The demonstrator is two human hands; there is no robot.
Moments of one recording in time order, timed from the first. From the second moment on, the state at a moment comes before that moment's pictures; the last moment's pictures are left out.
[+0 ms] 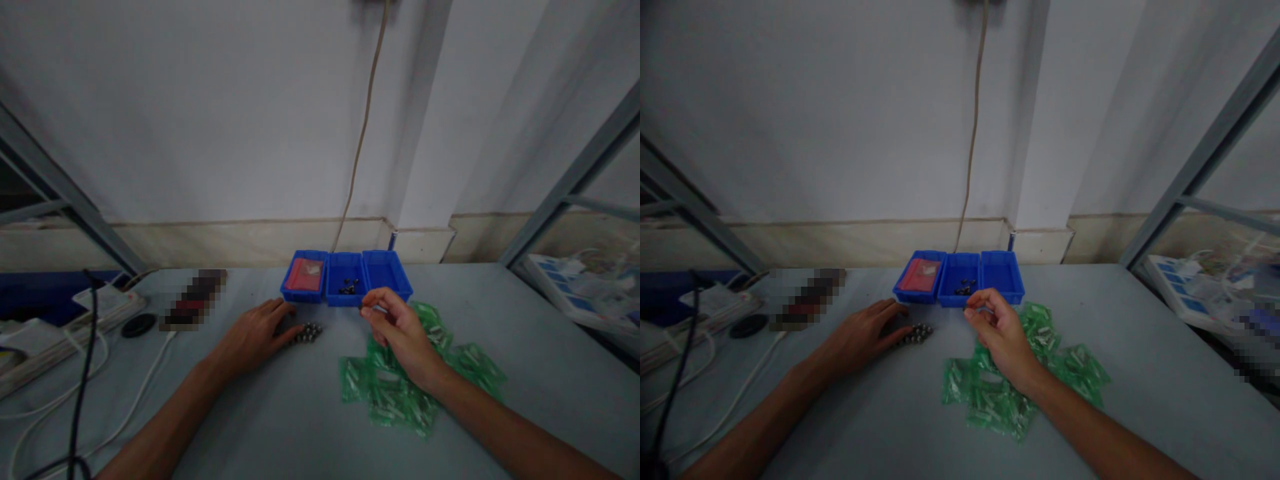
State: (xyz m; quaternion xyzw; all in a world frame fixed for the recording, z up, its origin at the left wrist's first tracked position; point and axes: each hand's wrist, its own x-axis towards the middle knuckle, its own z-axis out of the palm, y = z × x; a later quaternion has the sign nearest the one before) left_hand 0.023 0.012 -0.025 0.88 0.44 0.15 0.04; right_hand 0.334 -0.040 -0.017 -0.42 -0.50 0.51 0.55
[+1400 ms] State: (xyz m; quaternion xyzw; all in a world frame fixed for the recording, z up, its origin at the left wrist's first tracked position) left_hand 0.025 0.012 -0.025 0.88 0.45 0.15 0.06; right_hand 0.328 -0.052 -0.018 -0.44 -0.64 0.31 0.54
